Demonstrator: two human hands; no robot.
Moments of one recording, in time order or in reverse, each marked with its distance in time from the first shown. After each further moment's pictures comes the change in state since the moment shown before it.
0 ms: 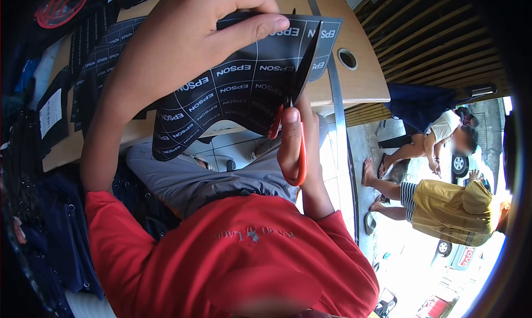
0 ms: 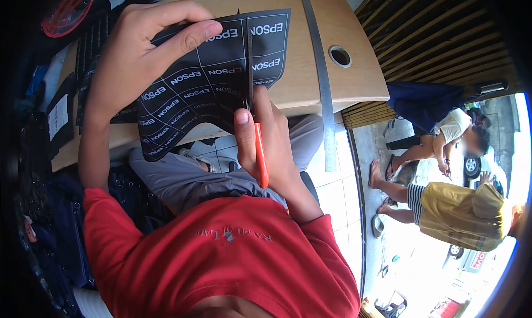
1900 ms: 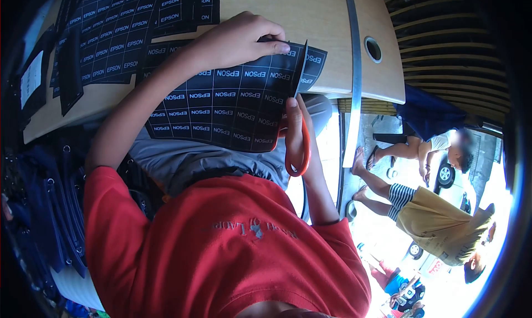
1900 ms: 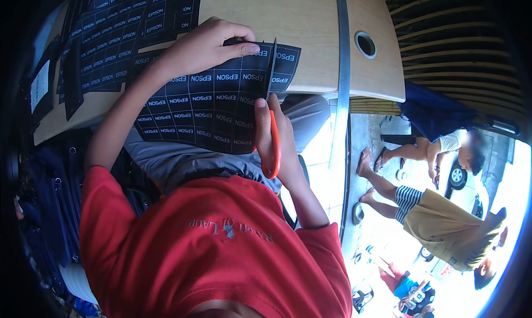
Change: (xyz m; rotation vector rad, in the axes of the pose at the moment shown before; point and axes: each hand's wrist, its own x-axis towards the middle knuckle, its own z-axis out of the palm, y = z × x) left_hand -0.052 -0.104 0.128 -0.201 -0.302 -0.320; right_hand -0.036 0.078 0.006 -0.033 -0.131 0.519
